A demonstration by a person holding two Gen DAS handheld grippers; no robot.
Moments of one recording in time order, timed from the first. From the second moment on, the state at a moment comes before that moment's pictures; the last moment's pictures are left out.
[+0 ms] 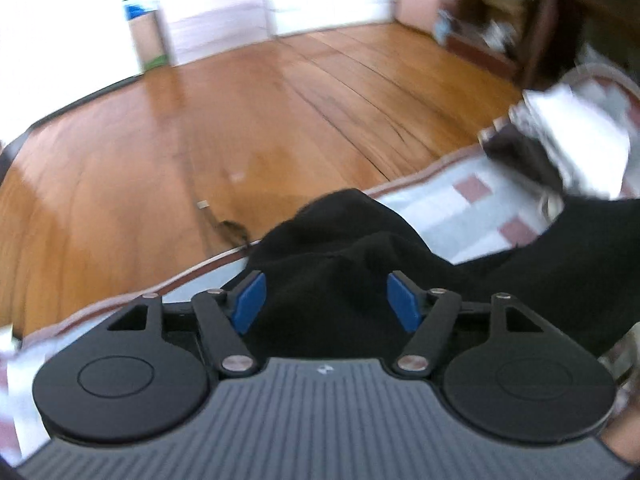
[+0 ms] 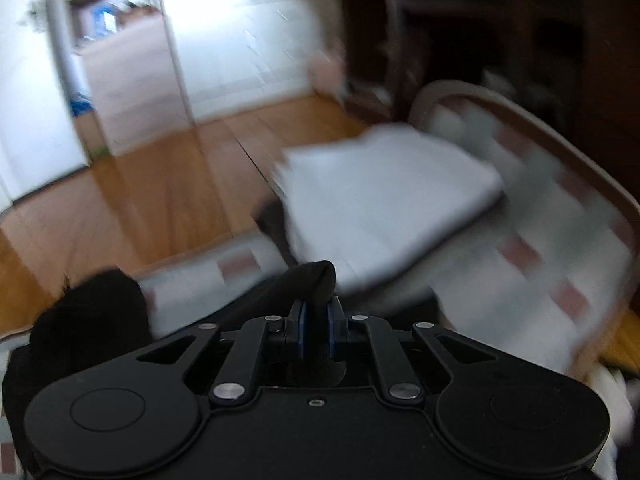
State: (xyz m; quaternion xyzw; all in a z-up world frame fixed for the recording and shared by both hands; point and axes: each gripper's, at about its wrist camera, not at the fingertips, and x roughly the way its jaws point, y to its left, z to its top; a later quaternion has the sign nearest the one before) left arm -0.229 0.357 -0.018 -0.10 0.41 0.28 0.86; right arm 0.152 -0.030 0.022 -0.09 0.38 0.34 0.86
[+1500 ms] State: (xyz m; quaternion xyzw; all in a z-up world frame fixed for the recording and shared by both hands) left arm -0.158 0.482 -0.137 -0.28 0.39 0.28 0.83; right arm 0.184 0.183 -0.139 -0.32 0.49 0.60 0.55
